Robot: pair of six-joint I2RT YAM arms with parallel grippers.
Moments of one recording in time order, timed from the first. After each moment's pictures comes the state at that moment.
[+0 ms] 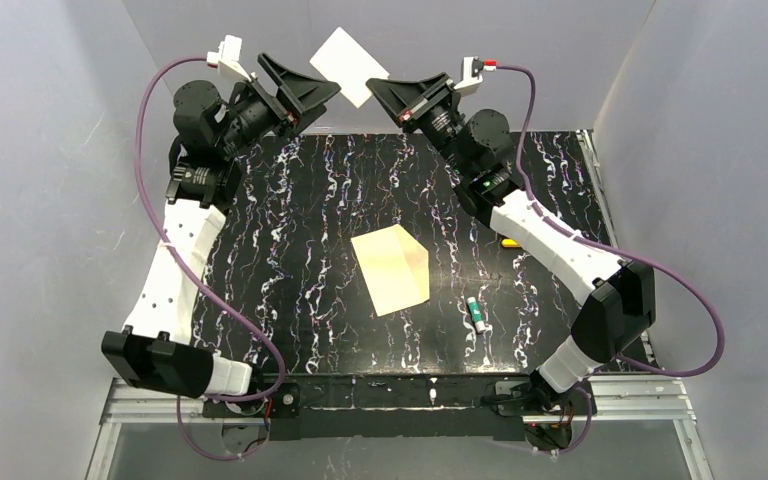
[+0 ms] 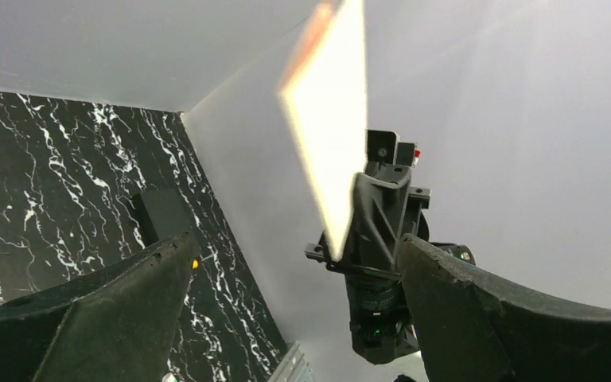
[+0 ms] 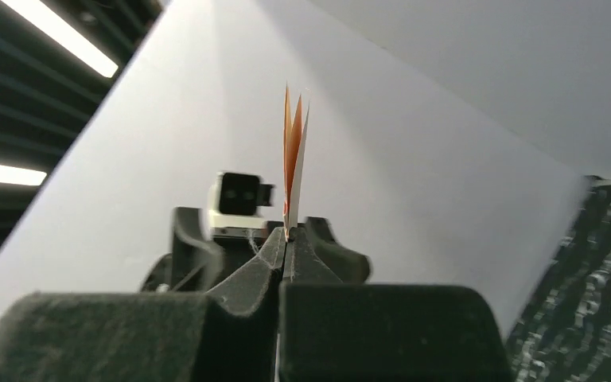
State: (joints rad) left arm -0.17 1.36 1.58 -0.11 0.61 -1.03; right arm 0.67 1.59 1.48 0.52 -0.08 1.20
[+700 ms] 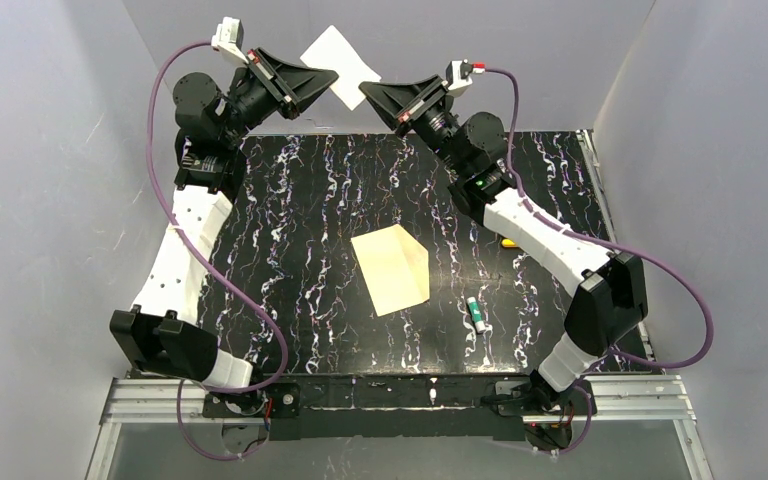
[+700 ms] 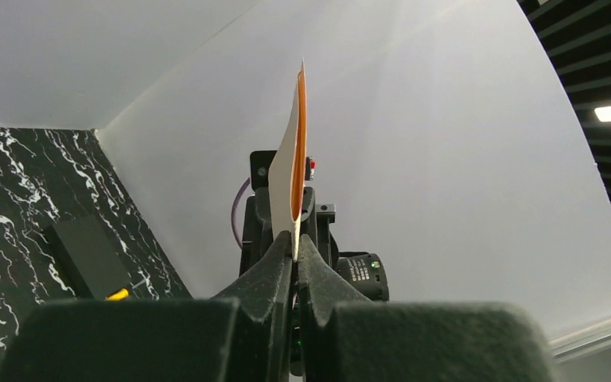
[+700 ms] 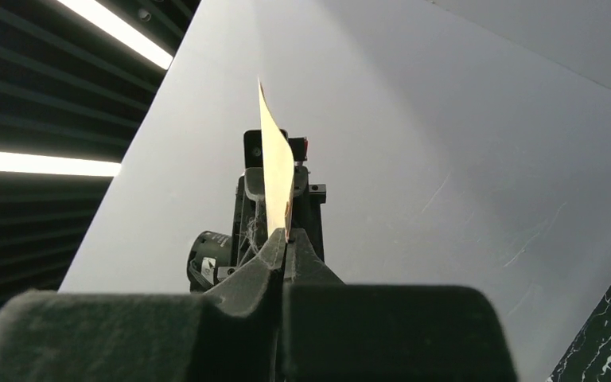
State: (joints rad) left arm -0.17 1.45 1.62 0.15 0.68 -1.26; right arm 0.67 1.63 1.48 0.65 -0.17 1.43
